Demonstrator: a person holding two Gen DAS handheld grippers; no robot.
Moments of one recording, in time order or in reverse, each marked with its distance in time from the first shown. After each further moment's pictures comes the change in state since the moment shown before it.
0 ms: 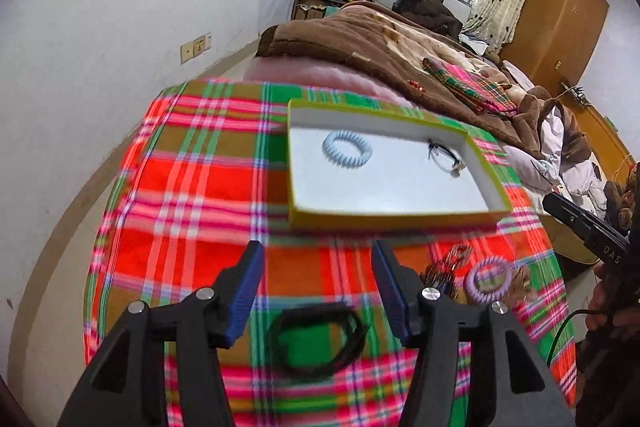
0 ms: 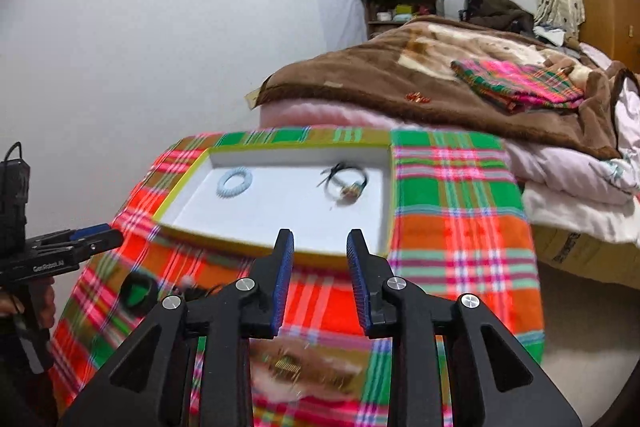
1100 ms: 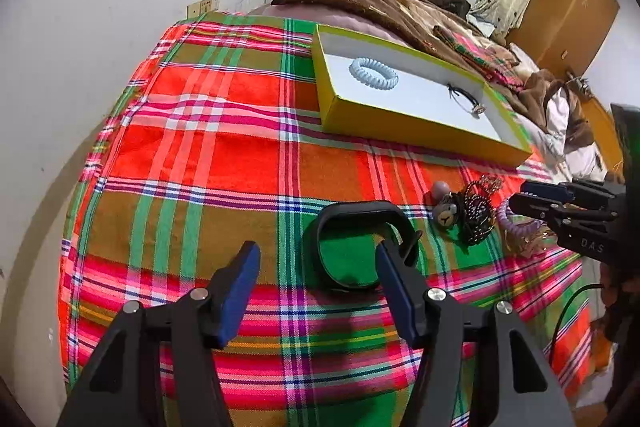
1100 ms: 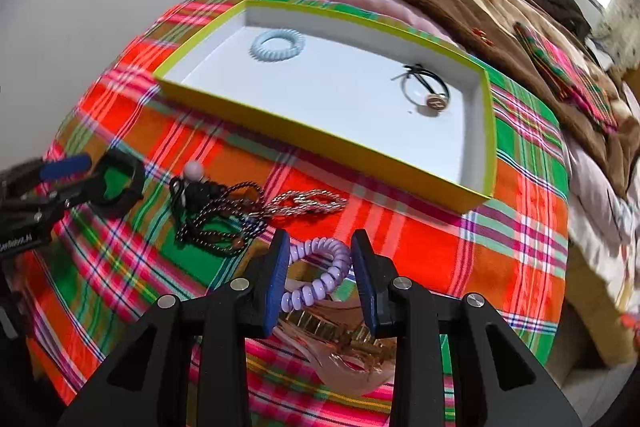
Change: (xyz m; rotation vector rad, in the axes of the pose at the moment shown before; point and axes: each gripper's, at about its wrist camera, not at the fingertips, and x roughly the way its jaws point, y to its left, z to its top) left arm 0.015 0.022 -0.055 -0.027 0.094 -0.007; right arm 0.066 0.068 -0.024 -0.294 0.395 -0.091
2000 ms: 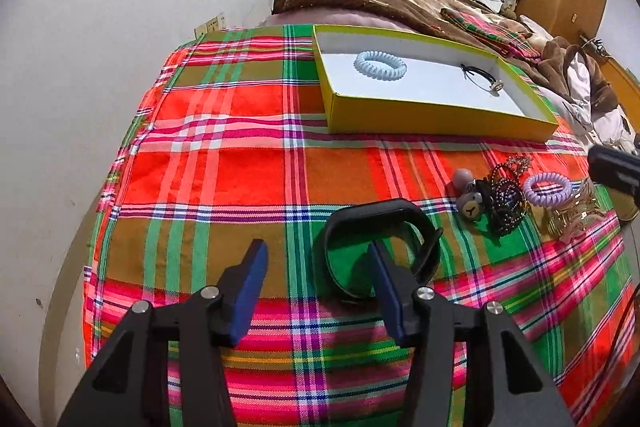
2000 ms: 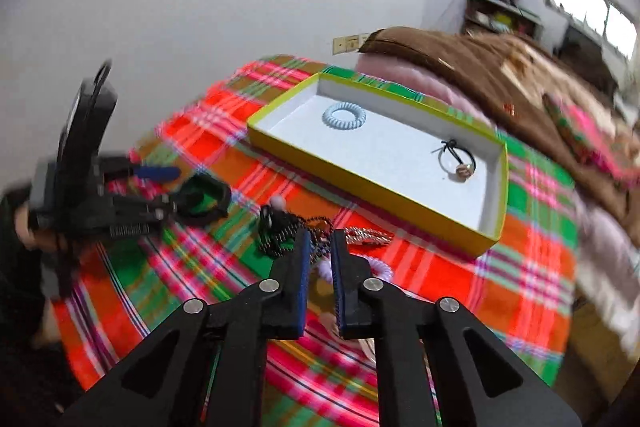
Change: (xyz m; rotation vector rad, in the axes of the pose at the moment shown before) left arm 0.010 -0.015 0.001 0.113 -0.020 0.144; right arm -0.059 0.019 -0.023 -0.154 -0.267 0.100
